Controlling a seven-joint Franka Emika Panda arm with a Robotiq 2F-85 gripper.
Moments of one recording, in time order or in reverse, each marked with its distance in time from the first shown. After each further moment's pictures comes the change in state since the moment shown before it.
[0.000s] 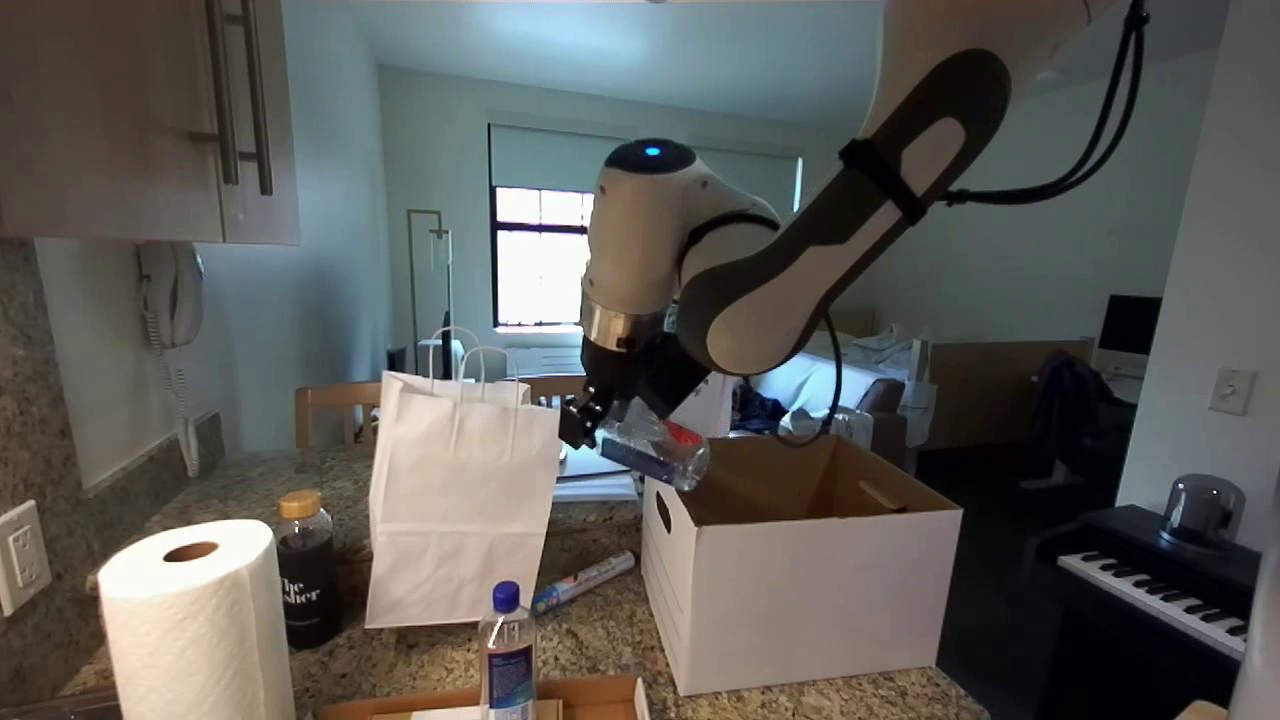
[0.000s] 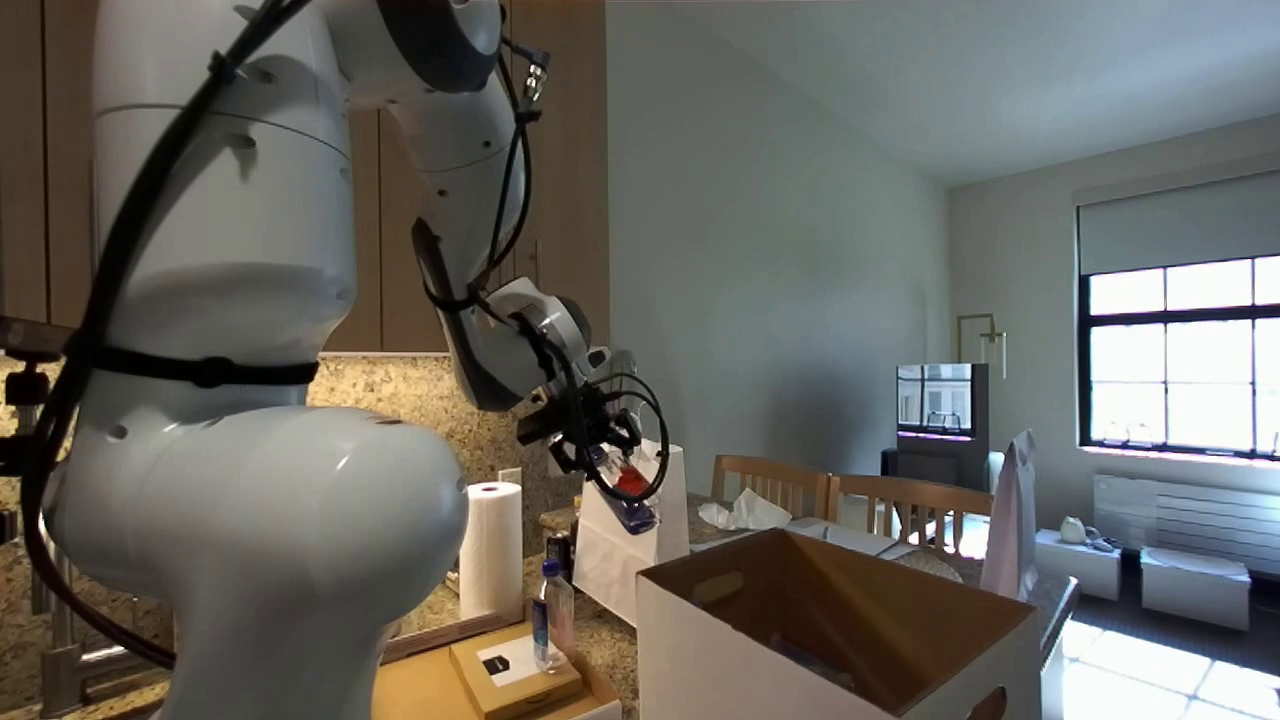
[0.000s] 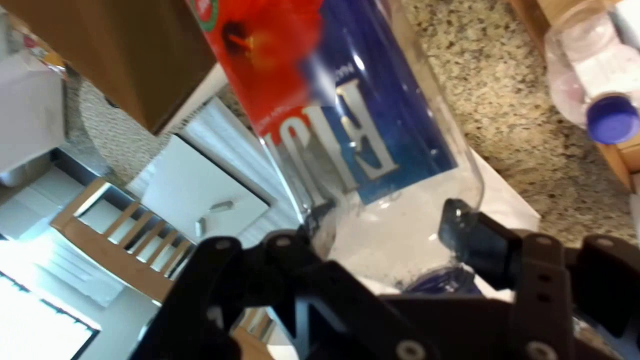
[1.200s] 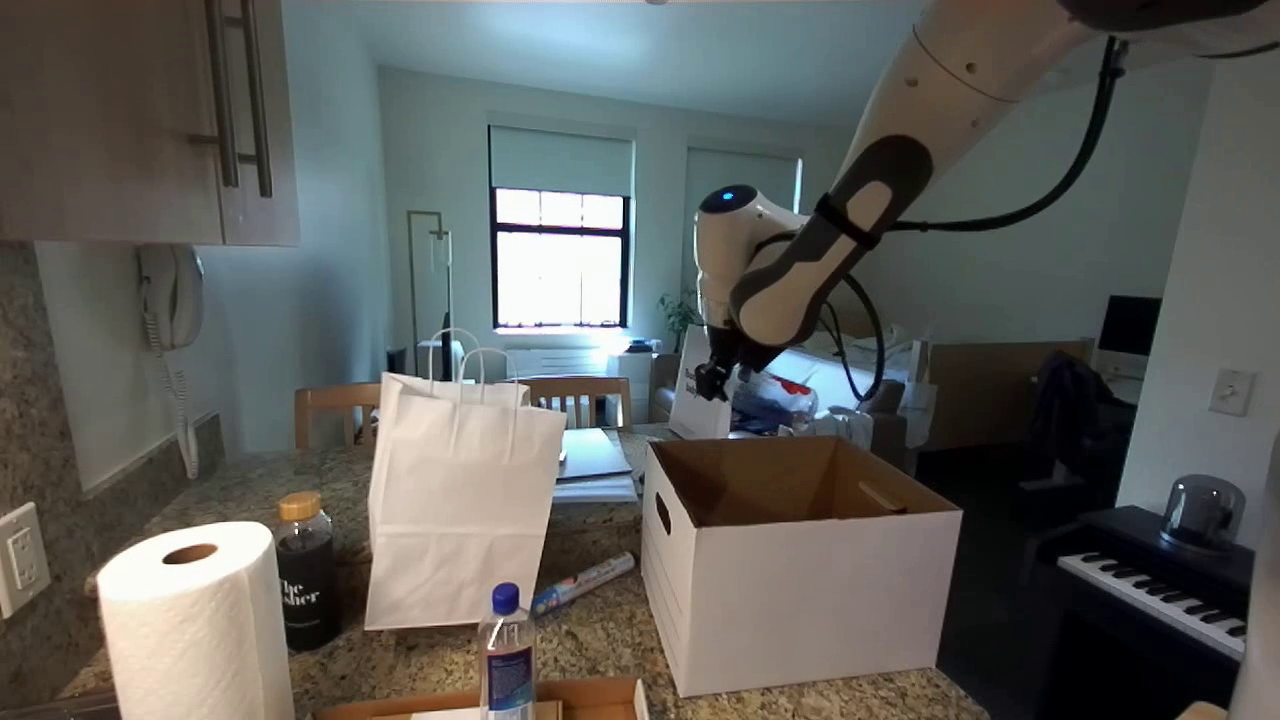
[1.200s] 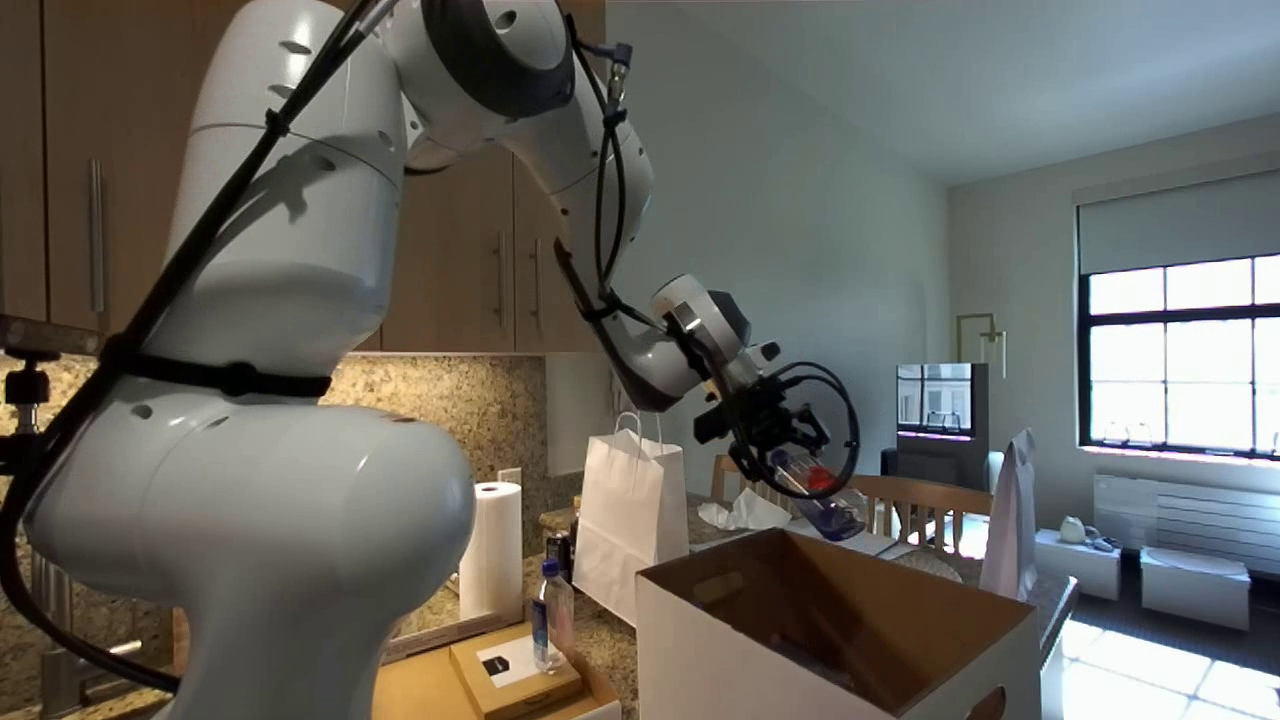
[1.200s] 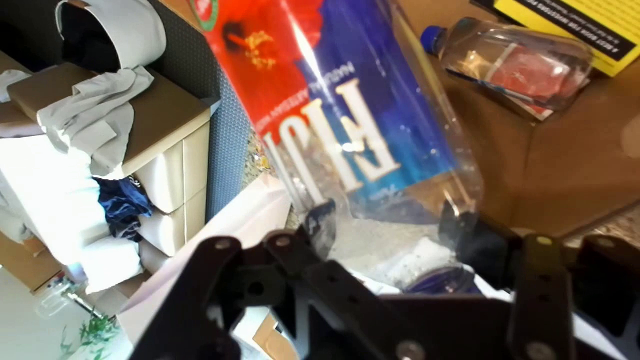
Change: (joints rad) arm 0.086 0.196 -0.543 0.240 0.043 -0.067 -0.208
